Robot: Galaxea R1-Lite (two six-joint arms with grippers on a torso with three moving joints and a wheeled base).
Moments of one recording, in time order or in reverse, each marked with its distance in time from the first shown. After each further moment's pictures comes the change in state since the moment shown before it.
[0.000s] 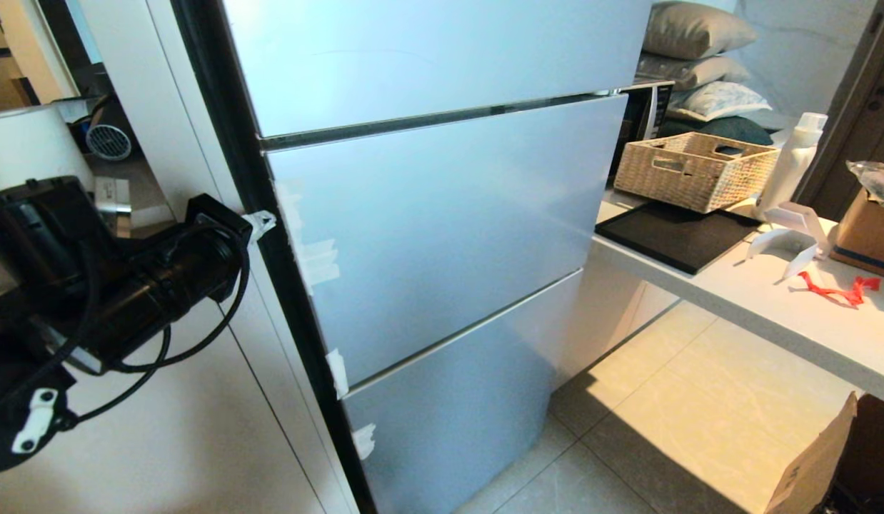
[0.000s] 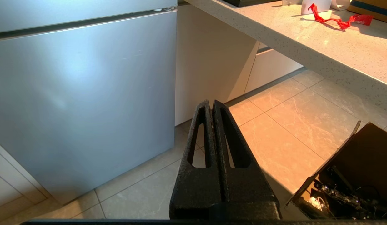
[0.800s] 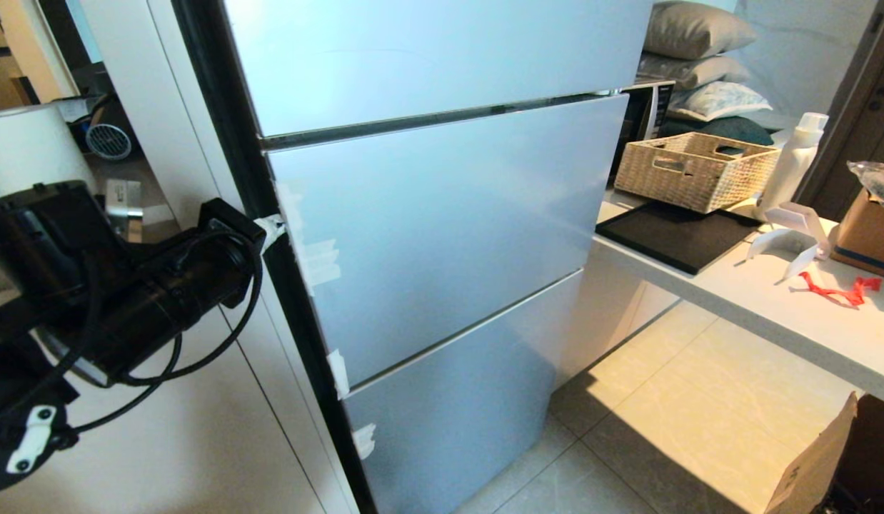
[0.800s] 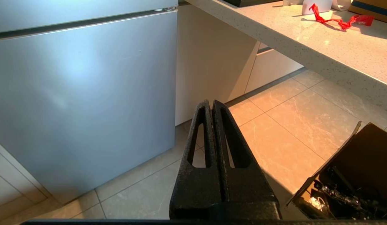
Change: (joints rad) left arm -0.102 -0.027 0.028 -0.002 0.023 0.016; right arm 0.000 0.000 0.000 0.000 0.000 0.000
